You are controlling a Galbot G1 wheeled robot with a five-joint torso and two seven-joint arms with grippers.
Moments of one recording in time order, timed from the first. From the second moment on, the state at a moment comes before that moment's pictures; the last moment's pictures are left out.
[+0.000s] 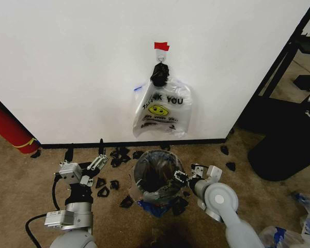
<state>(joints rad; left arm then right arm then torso) 1.64 -1.26 -0.40 -2.33 -0.22 -0.22 -0.37 -1.19 1.31 0.26 1.97 1.21 -0.65 0.71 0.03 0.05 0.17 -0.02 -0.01</state>
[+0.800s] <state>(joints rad) 1.62 -1.14 -0.29 -2.32 -0.20 -0.16 -0.35 -1.24 1.28 0.25 1.96 0.98 -0.57 0.51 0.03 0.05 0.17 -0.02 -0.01</state>
